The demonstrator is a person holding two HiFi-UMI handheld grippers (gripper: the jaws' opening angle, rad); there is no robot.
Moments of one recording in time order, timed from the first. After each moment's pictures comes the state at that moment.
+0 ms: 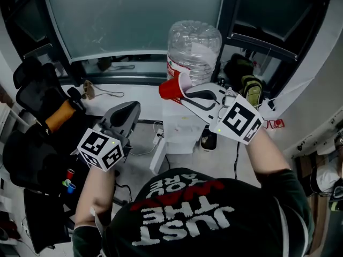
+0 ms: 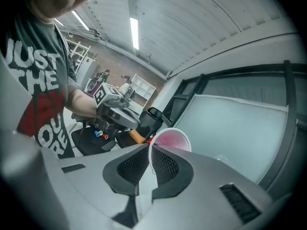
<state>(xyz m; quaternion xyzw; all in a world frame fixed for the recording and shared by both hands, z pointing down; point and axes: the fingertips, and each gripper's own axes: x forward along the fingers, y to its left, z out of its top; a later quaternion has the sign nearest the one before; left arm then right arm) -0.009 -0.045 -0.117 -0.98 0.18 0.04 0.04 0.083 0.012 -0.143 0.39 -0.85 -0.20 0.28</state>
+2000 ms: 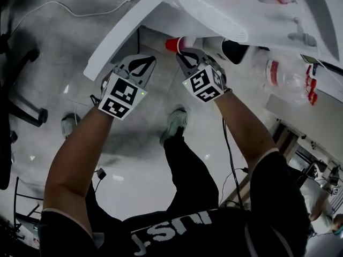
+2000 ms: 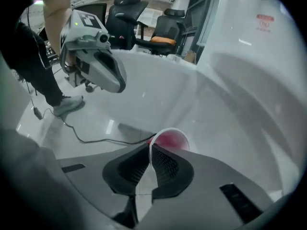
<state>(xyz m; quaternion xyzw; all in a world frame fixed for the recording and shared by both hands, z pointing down) 0.141 -0.068 0.818 -0.96 0.15 -0.19 -0.15 0.218 -0.076 0.866 0.32 -0.79 0.06 0.51</state>
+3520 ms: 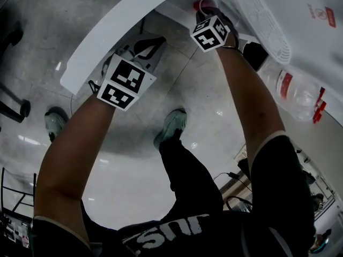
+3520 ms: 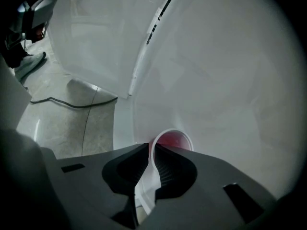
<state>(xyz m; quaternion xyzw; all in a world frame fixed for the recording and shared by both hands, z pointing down) 0.165 -0.112 0.907 -0.94 0.20 -0.18 -0.20 0.315 -0.218 1.028 0.35 -0.67 0.03 0.65</state>
